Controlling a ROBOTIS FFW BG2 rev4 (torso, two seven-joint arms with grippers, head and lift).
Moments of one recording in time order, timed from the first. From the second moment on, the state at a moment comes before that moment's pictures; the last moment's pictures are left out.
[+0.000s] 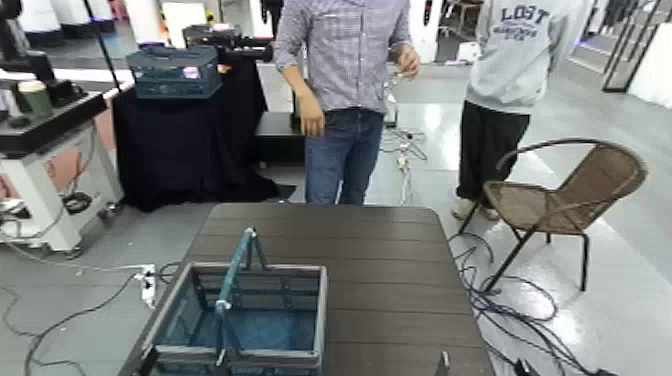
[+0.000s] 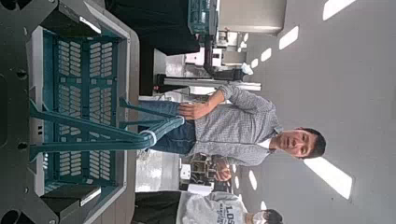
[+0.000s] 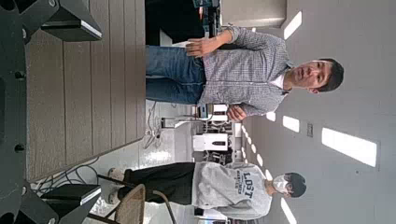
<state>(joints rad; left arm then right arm) 0.48 0.16 -0.05 -1.84 0.20 -0.24 -0.05 0.53 -0.13 0.21 -1.95 -0.01 -0.14 -0.34</state>
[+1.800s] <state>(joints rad) 0.35 0.30 0.23 -1.88 0.65 0.27 -0.43 0.51 -0.14 0.23 -1.94 -0.01 -0.12 -0.33</state>
